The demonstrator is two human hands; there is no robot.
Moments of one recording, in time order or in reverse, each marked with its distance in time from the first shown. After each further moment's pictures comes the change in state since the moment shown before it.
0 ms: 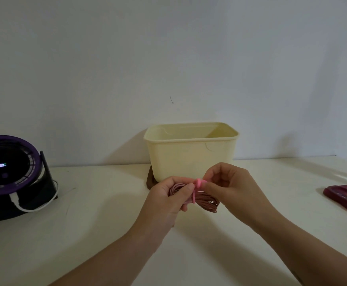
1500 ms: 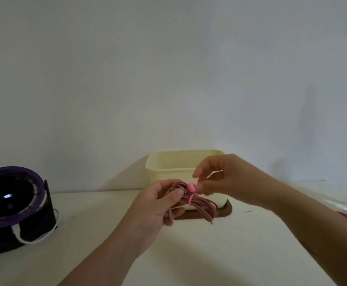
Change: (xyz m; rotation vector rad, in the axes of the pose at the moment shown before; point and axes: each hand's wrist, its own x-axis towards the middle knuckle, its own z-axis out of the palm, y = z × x) left_hand 0.019 0.038 -0.027 -0.253 -0.132 0.004; right_hand 0.033 -0.078 -0.030 -0.272 -0.283 -0.089
